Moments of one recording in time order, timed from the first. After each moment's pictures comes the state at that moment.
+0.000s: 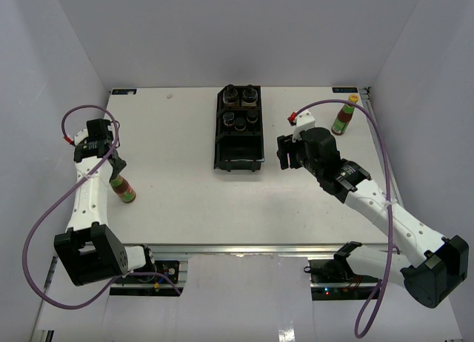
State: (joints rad) left arm 0.23 1.27 1.14 -0.93 -0.40 -0.61; right arm 0.64 1.09 0.96 -0.33 0.18 0.07
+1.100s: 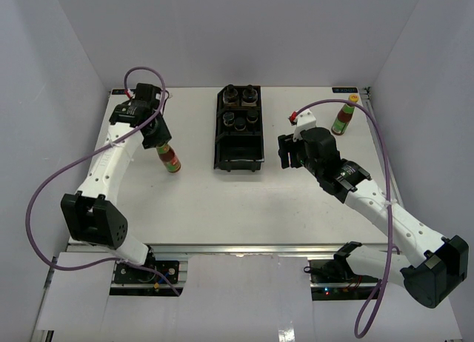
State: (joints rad) left arm -0.19 1.55 1.59 -1.03 -0.25 -0.53; right arm 0.64 1.09 0.96 -0.33 0.22 0.07
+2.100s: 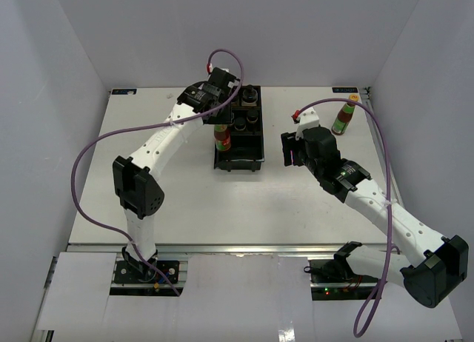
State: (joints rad) left arm -0.58 1.94 2.05 -0.96 -0.32 -0.41; right arm 0.64 1.09 0.96 -0.33 0.29 0.07
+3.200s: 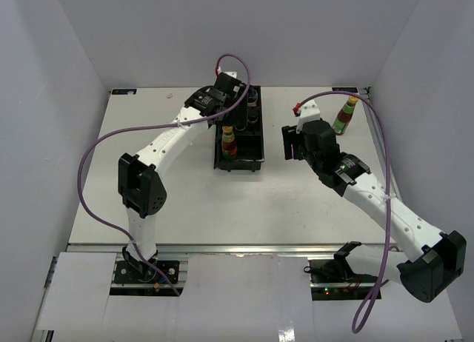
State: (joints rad) left arm -0.60 1.97 1.96 -0.82 -0.27 -0.39; right arm 0.63 1.13 1.03 -0.36 0.34 0.07
